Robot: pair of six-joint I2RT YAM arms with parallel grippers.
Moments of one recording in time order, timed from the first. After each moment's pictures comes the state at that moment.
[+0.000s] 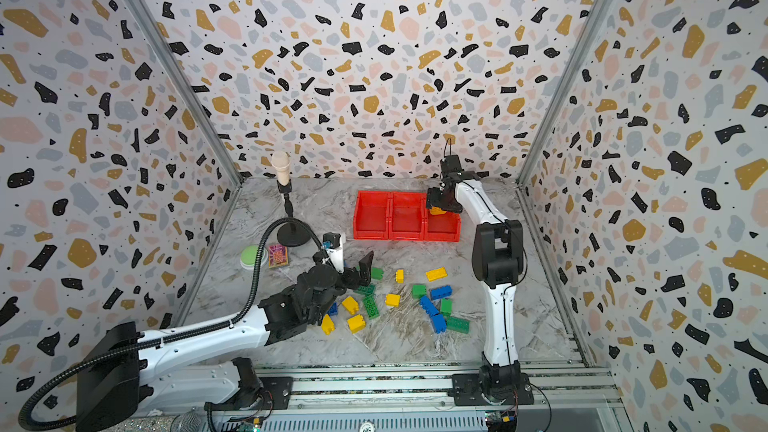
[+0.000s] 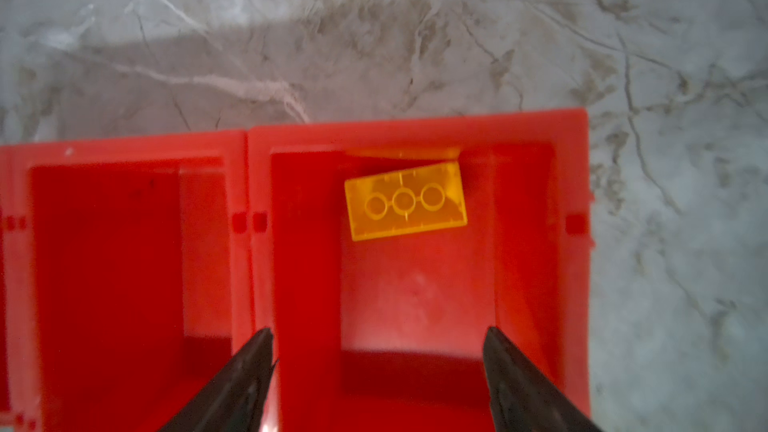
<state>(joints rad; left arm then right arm) -1.02 1.18 0.65 0.24 -0.59 -0.37 0.21 2.16 1.95 -0.86 -0.07 0.25</state>
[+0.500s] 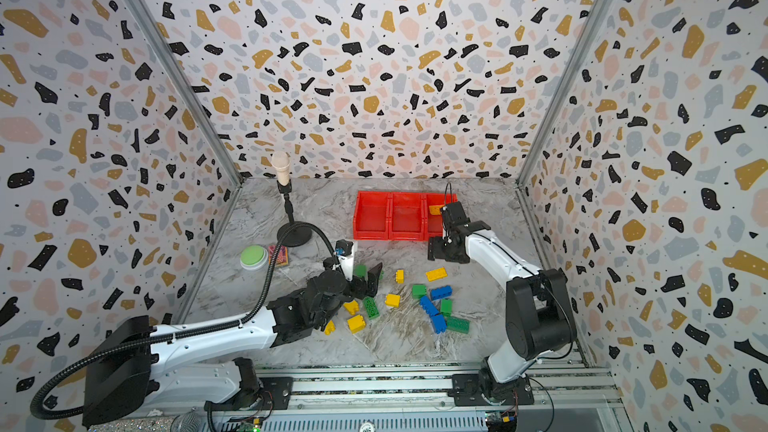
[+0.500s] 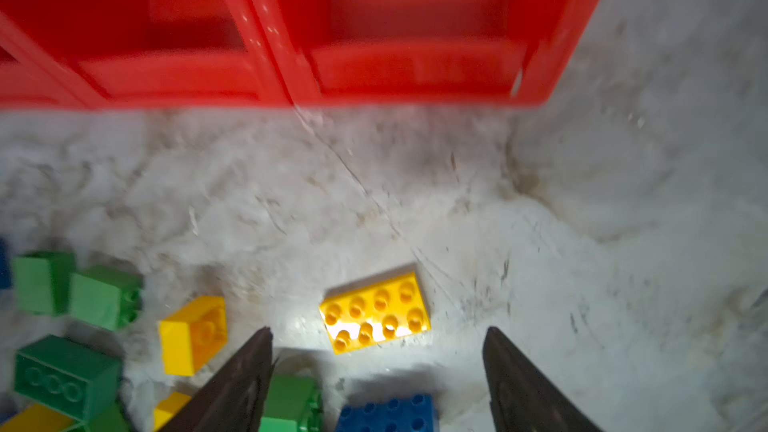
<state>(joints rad) -1.05 1.25 0.65 0.22 -0.52 -0.35 0.31 1.58 1.06 -0.68 -0.05 0.32</state>
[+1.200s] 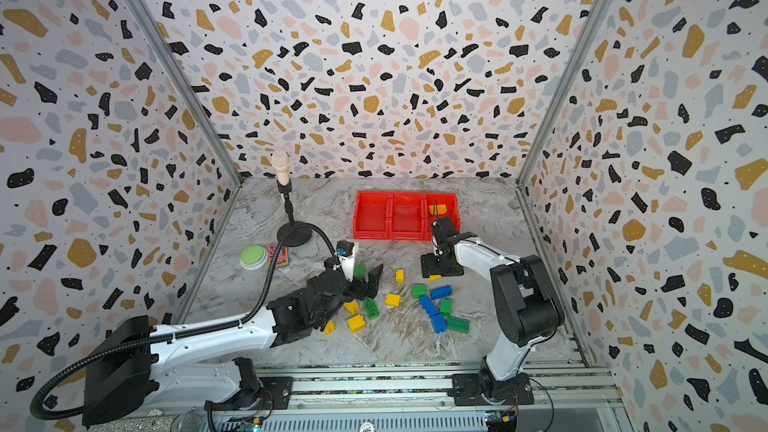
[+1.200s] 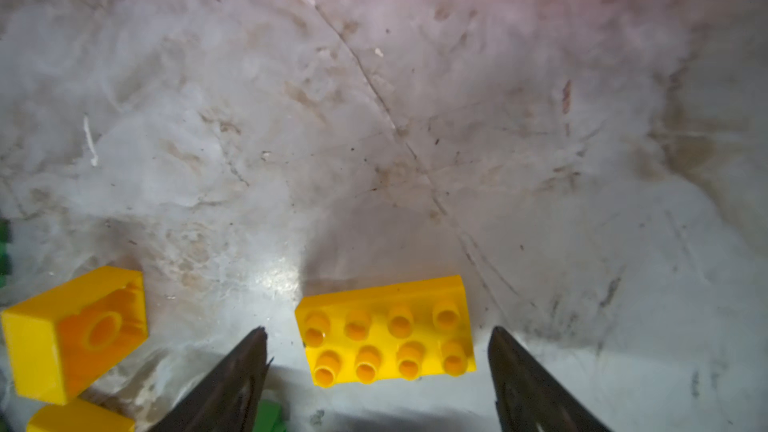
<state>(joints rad) -1.05 1.22 0.64 0.23 -0.52 -0.35 0.36 1.69 1.00 -0.59 -0.07 0.21</state>
